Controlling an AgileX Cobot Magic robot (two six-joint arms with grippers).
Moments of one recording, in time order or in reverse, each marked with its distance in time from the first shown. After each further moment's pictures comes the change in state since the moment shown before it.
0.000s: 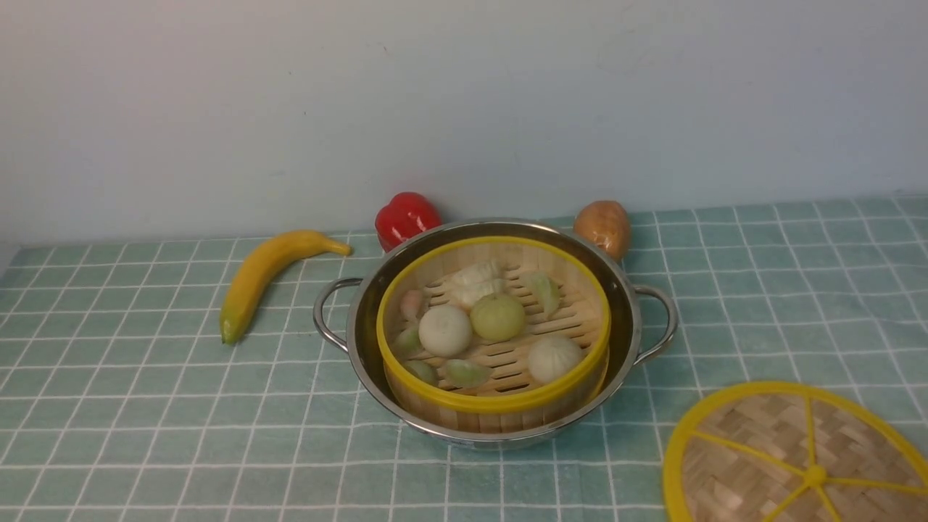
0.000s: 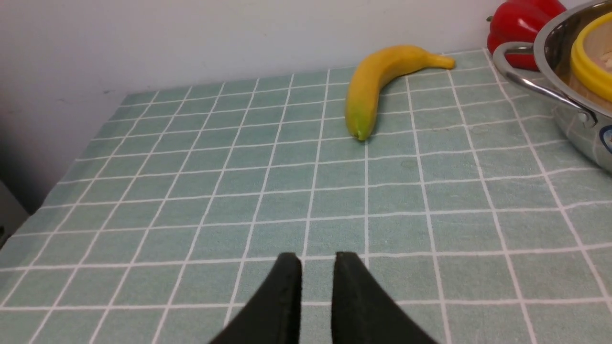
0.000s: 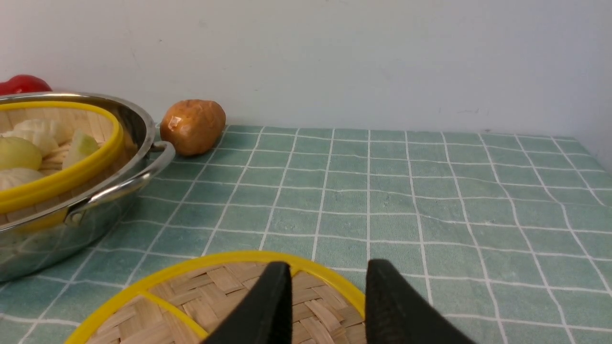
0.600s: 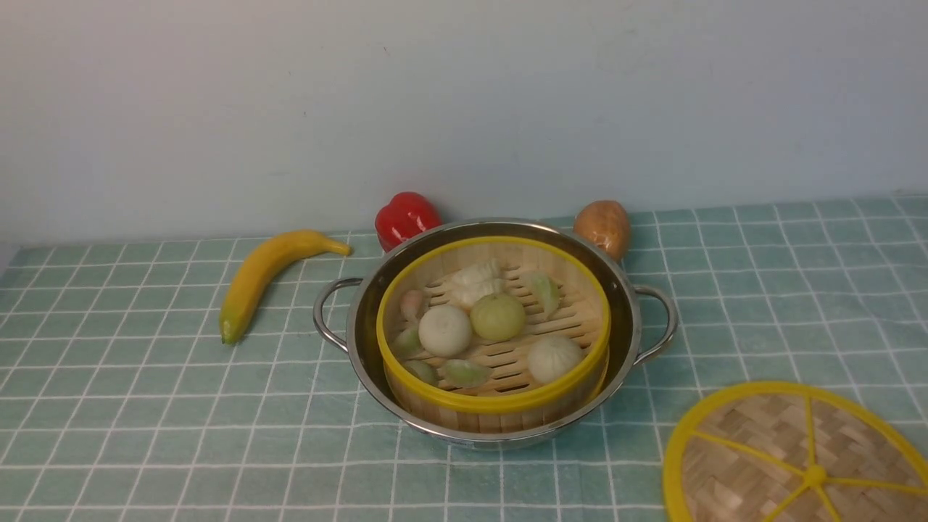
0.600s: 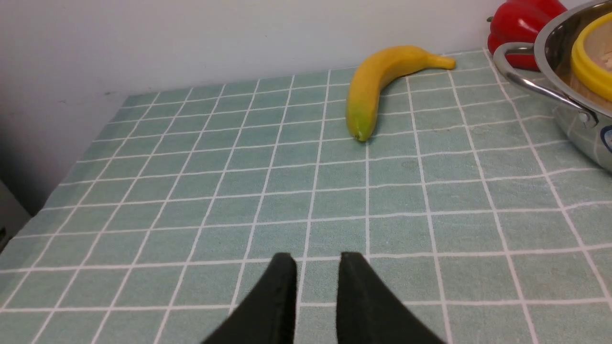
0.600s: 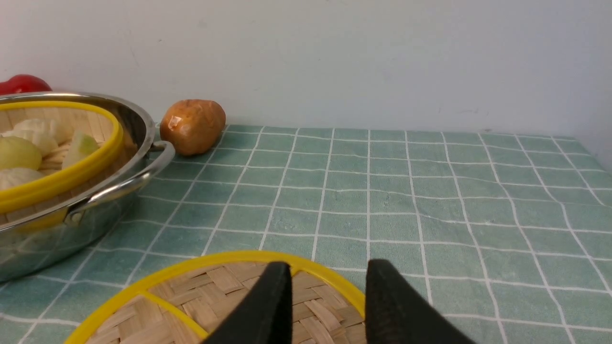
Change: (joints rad) right arm 0.000 0.000 0.000 0.000 0.000 0.000; left arm 0.000 0.000 0.000 0.004 -0.002 0.000
